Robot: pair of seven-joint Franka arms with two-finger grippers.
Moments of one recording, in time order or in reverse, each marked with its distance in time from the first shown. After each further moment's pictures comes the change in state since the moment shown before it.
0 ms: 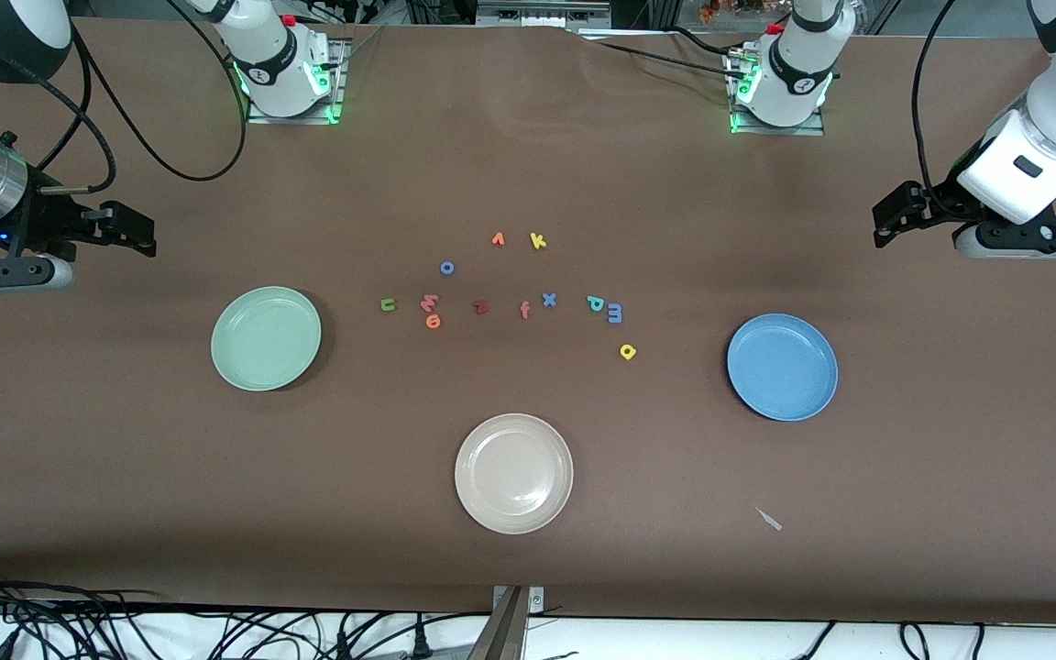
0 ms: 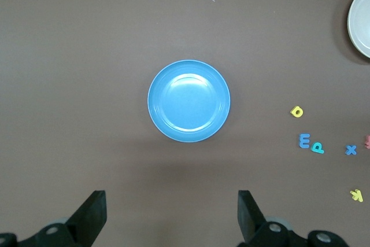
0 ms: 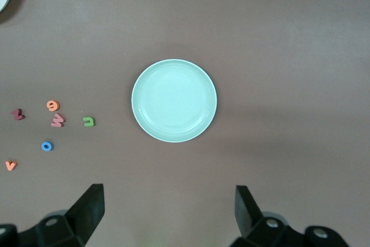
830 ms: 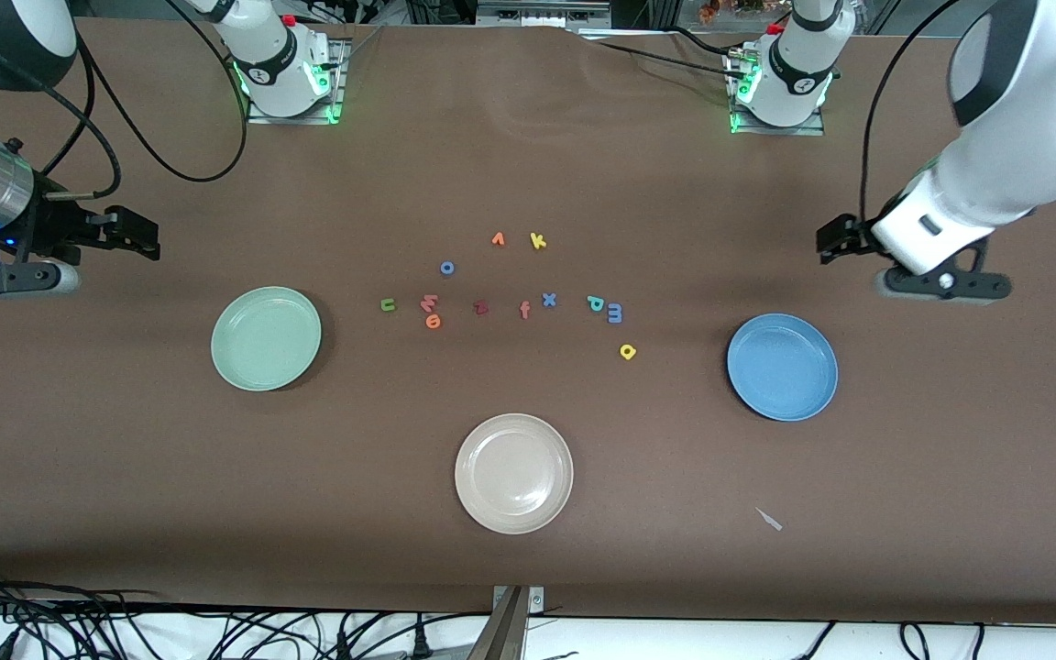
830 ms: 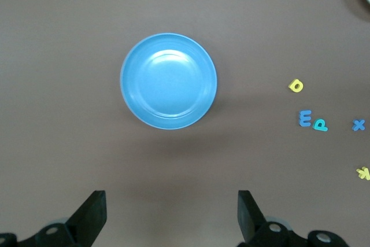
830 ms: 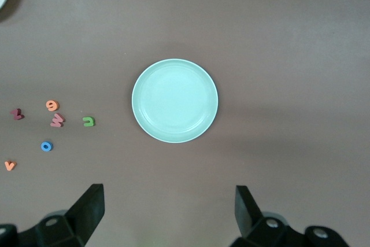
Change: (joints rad) left arm -0.074 0.144 -0.009 0.014 0.000 -0.010 0.001; right arm 0.001 0.022 0.001 -0.001 0.001 0.004 0.000
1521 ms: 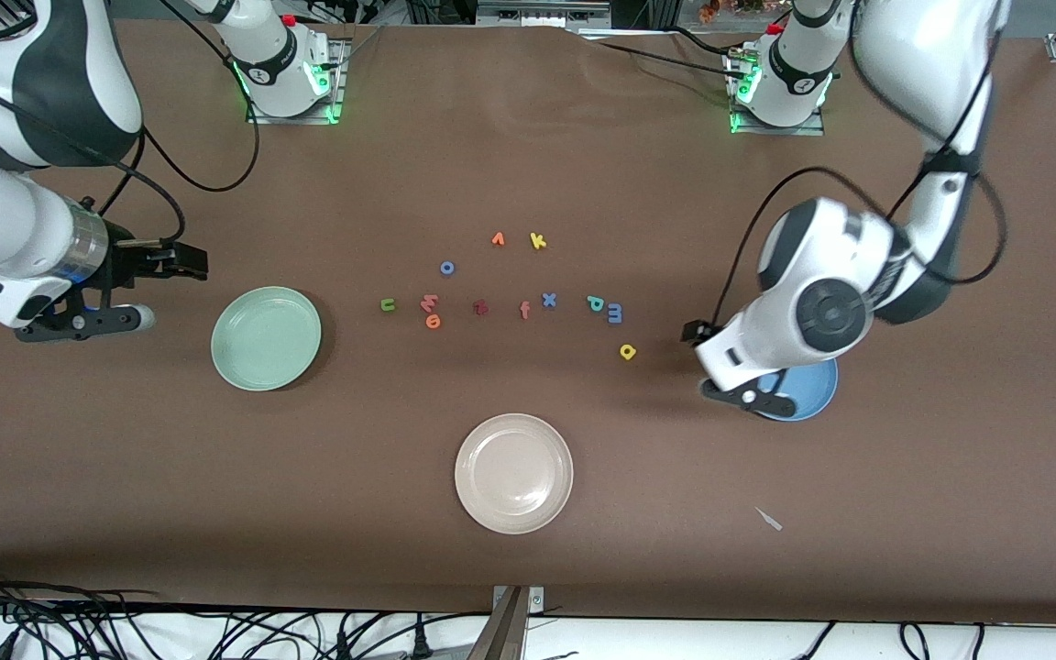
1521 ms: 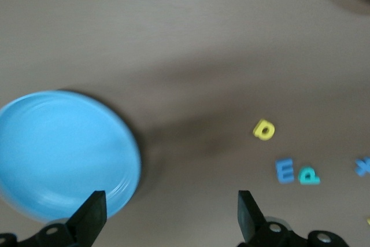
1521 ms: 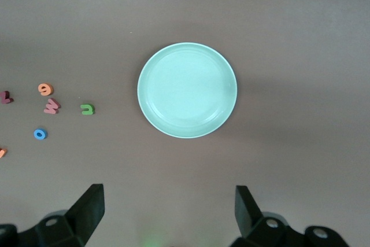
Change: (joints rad) left arm -0.158 0.504 -0.021 0.224 0.000 0.212 -0.001; right arm 0.050 0.098 0.001 -0.002 -0.001 -0.001 -0.003
